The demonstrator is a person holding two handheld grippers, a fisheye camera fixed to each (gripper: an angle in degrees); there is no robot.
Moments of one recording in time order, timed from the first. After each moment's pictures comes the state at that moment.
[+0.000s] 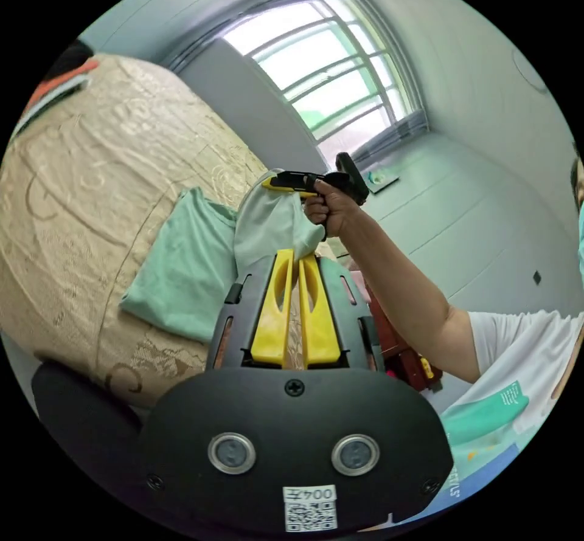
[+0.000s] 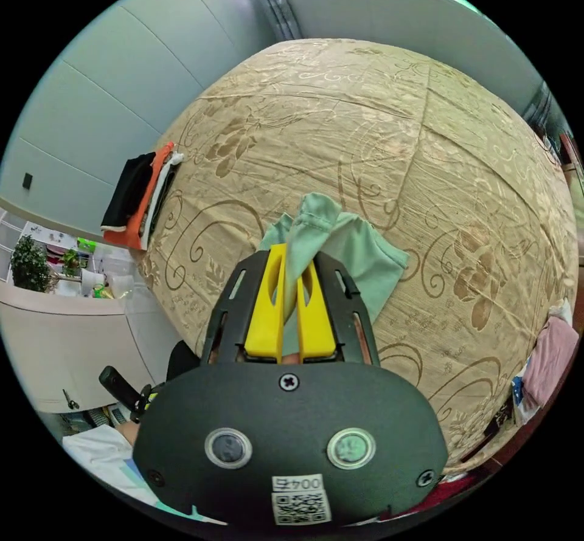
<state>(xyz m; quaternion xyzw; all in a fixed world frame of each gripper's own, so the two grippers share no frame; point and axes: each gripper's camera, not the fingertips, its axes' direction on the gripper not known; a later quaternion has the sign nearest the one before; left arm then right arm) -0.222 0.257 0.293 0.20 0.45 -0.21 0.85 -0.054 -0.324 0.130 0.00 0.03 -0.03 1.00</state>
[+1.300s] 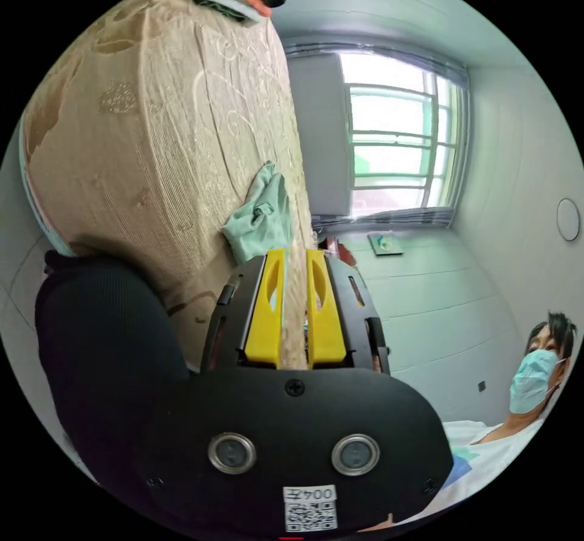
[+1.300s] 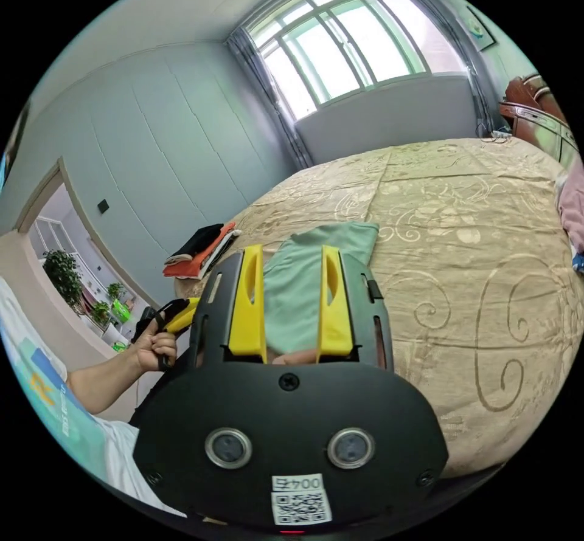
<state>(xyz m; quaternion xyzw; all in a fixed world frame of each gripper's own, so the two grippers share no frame) -0.374 0.315 0.346 0.14 0.47 -0.38 0.78 -0.030 -0.014 -0.087 0.36 -0.10 -0.02 0.93</state>
